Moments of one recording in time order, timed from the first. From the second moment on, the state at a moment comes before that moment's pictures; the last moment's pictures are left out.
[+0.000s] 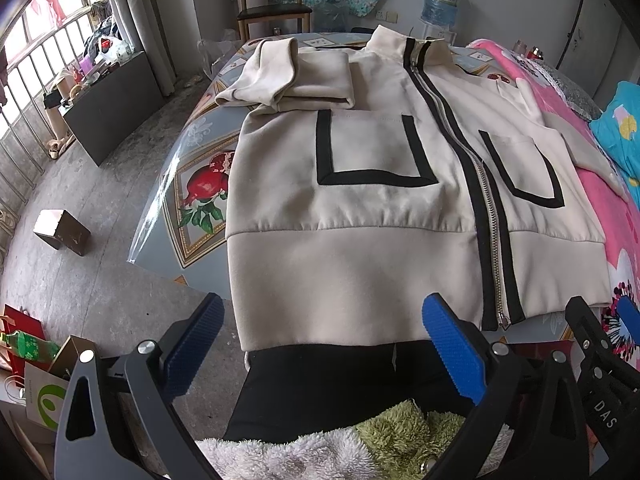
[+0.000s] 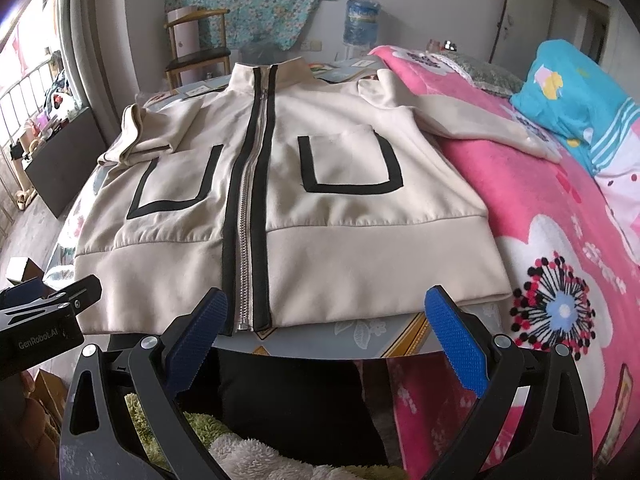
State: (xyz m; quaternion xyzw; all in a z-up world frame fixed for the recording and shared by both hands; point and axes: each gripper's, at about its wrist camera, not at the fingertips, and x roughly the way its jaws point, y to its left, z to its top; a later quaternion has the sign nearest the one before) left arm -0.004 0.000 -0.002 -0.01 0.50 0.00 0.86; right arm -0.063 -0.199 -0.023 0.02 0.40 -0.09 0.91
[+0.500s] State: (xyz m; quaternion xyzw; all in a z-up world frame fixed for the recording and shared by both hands) left arm -0.004 0.000 0.002 -0.01 0.50 0.00 0.87; right arm -0.063 -0.199 -0.022 0.02 0.40 -0.10 0.91
